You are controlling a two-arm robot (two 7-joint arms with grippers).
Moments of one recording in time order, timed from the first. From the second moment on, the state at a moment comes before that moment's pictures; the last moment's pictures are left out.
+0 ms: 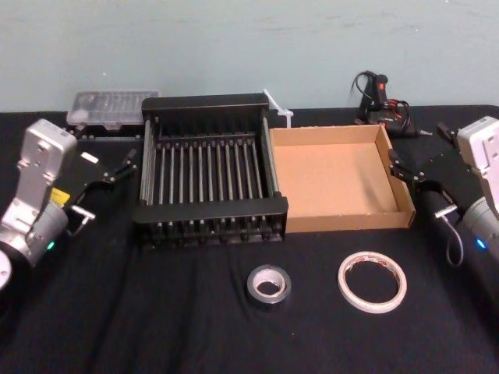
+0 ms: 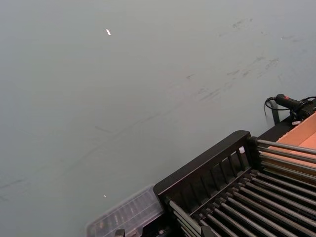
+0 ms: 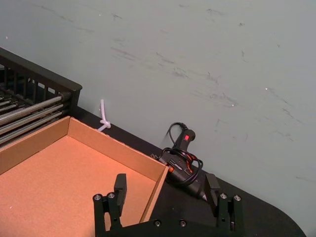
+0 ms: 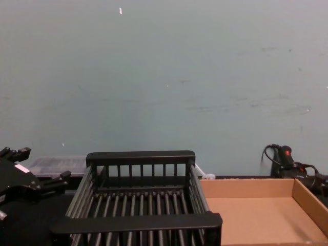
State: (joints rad) left arm -0.20 0.60 0.45 -1.41 -0.25 -0.12 0.03; right arm 0.20 0.60 -0.45 -1.41 0.25 -0.12 -0.03
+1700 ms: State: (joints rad) left arm -0.20 0.60 0.45 -1.41 -0.25 -0.12 0.03; right arm 0.17 0.60 -0.40 -1.45 0.27 -0.12 0.02
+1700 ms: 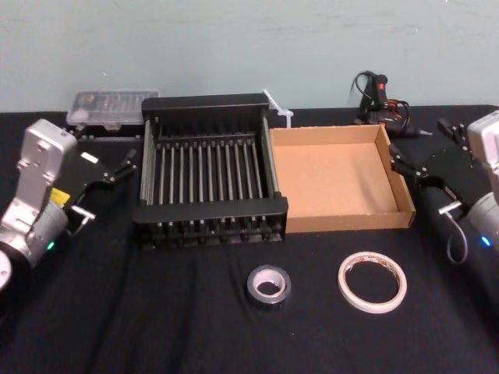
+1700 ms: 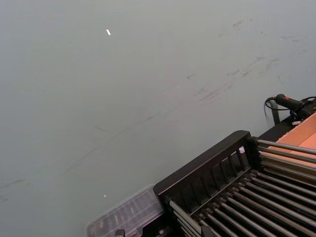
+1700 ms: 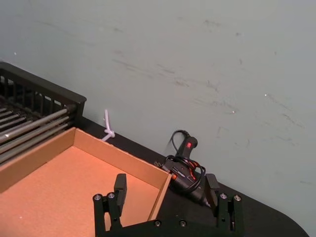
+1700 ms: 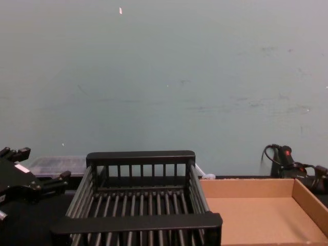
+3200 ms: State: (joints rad) left arm -0.20 0.60 0.45 -1.41 -0.25 -0.12 0.03; right arm -0.06 0.74 -0.28 -1.71 0.46 0.23 0.34
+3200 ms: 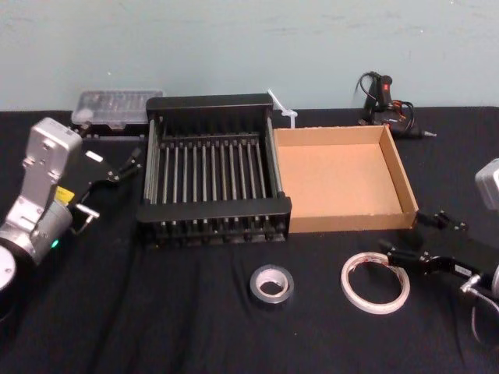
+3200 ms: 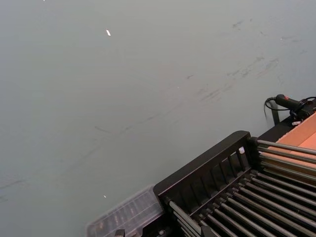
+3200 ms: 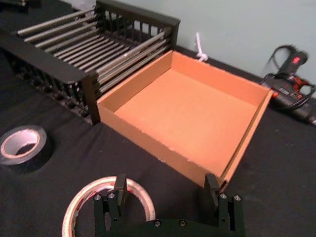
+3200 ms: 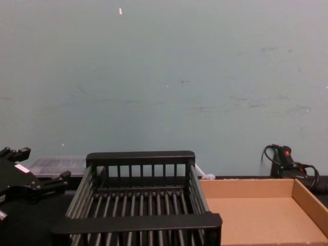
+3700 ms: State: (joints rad) left arm -0.20 0.60 0.45 -1.41 -0.25 -0.12 0.03; right arm -0.01 0.70 -0.33 -1.65 0.41 0.29 0.42
